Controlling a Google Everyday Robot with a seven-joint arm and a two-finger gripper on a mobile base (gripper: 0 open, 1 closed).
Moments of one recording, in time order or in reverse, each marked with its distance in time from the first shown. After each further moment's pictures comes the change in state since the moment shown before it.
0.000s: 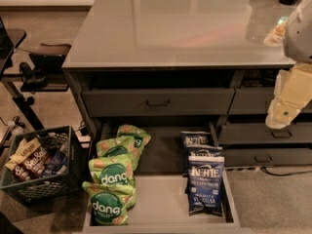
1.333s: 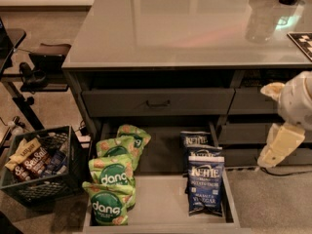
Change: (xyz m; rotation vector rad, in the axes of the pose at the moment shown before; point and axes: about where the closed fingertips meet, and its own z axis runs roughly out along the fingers) arm 0.058 0.022 0.114 -0.018 -0.119 0.054
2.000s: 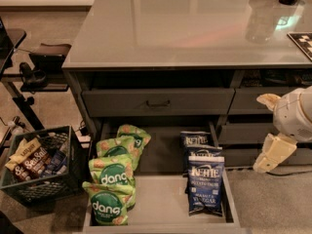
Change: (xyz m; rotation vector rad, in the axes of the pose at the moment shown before) arm 0.021 -0.003 0.038 0.024 -0.053 -0.013
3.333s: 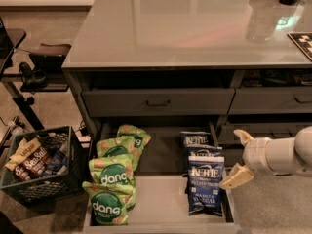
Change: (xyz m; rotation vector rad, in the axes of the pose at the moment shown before) arm 0.035 0.020 0.164 0.039 -0.273 0.133
